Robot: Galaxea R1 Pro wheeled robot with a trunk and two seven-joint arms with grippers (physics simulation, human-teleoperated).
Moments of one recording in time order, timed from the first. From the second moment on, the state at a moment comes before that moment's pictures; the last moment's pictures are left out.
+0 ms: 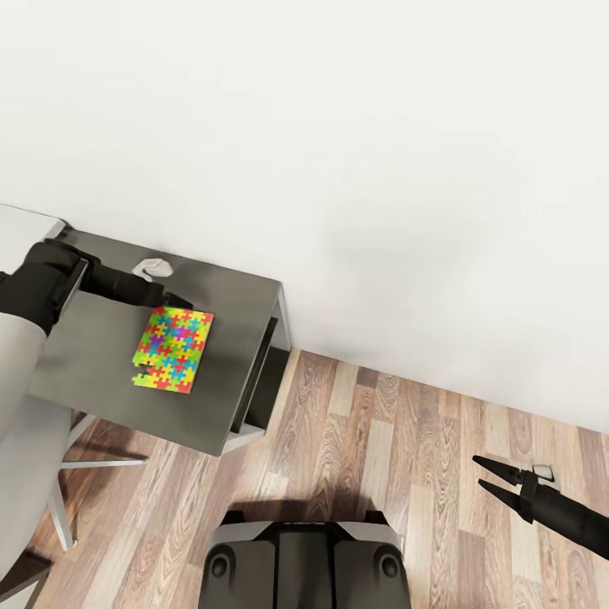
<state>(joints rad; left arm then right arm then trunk) -1.45 0.39 -0.22 -0.59 -0.27 0.87 -1.22 -0.19 -0.49 -0.28 -1.10 -0.93 0.91 0.81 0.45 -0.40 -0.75</state>
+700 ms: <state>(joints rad) -1.46 0.44 -0.22 -0.61 -0.27 0.92 -1.16 -0.19 -0.49 -0.28 -1.10 -0.93 0.91 0.81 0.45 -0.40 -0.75</state>
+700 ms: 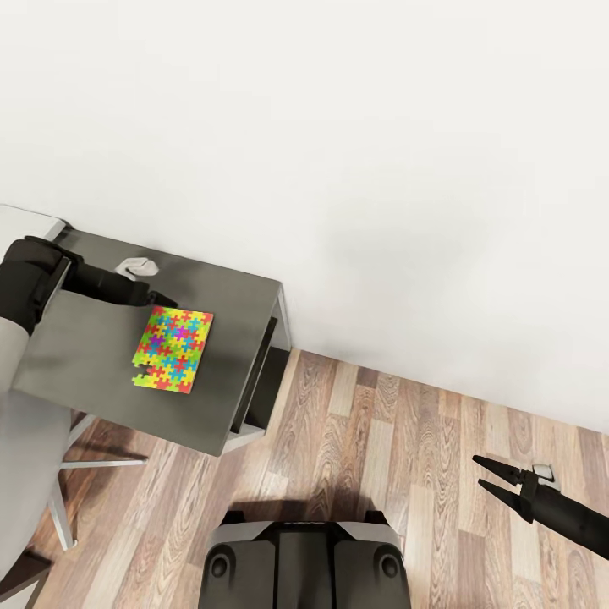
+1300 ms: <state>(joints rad) -1.46 0.43 -0.23 -0.60 -0.32 0.92 -1.13 -0.19 -0.49 -0.28 -1.10 -0.93 0.91 0.81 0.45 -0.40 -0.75</state>
